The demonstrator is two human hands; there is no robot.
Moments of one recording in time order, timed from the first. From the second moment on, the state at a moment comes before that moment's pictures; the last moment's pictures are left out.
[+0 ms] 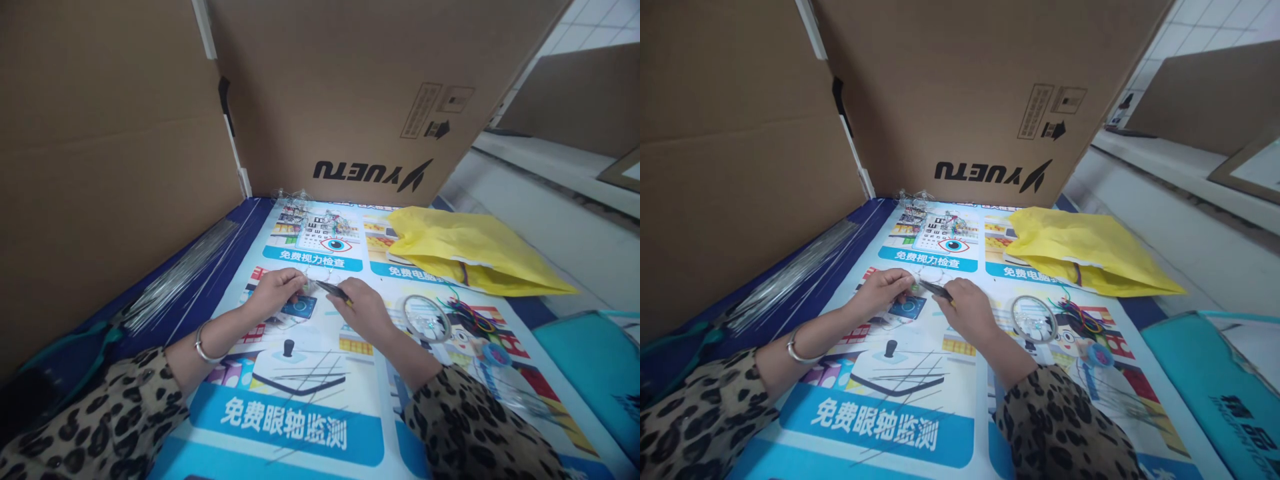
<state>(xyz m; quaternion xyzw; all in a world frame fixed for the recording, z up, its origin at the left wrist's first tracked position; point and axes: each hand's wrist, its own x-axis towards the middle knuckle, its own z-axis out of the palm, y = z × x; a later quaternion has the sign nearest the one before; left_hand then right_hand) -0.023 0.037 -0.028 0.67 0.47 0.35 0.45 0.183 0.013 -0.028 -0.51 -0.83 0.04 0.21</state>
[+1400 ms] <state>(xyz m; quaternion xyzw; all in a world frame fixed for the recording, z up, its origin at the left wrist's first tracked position) -0.024 0.029 0.010 0.81 0.36 0.28 0.38 0.177 0.004 0.001 -0.45 -0.68 0.51 0.25</state>
